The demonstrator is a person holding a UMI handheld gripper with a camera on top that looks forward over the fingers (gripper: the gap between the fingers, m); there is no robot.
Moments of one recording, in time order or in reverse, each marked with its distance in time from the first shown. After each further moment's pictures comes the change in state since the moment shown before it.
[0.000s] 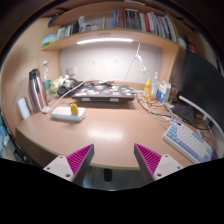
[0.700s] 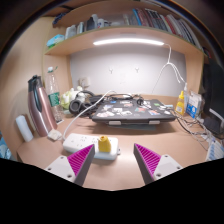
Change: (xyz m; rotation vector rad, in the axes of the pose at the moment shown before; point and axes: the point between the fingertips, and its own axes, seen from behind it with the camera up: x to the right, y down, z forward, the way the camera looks) arm -0.142 -0.097 0.140 0.127 -0.112 0.033
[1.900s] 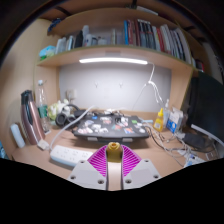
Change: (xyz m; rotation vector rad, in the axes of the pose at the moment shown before) arm 0.073 -0.067 -0.050 0.088 0.141 -0.043
